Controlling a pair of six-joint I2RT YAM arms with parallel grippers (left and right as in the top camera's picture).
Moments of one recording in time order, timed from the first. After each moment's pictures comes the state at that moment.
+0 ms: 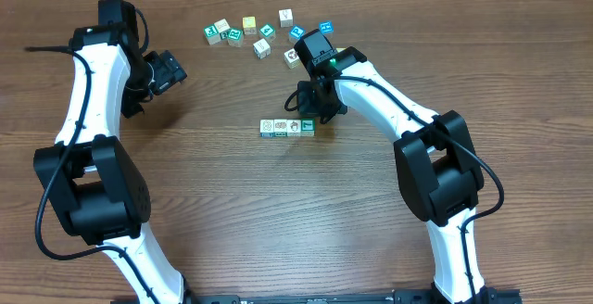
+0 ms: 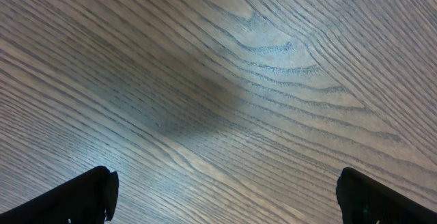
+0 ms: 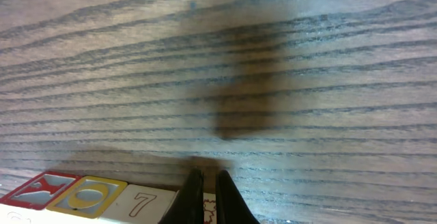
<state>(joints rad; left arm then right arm) 0.16 2.05 1.76 -1.09 0.02 -0.52 0.51 2.24 1.78 -0.88 -0.06 0.51</state>
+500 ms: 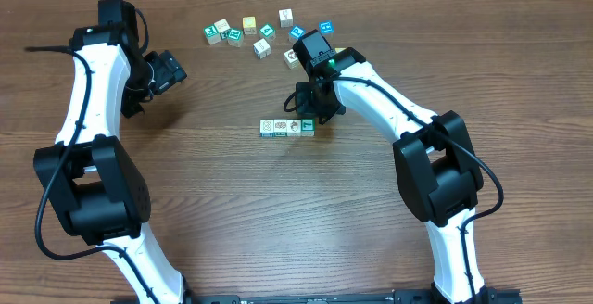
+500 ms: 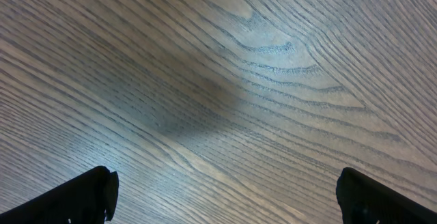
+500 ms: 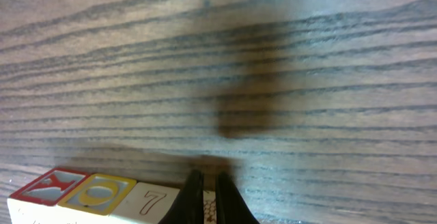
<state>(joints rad) 0.16 2.05 1.76 -1.09 0.02 -0.52 0.52 2.24 1.78 -0.87 -0.08 0.51</state>
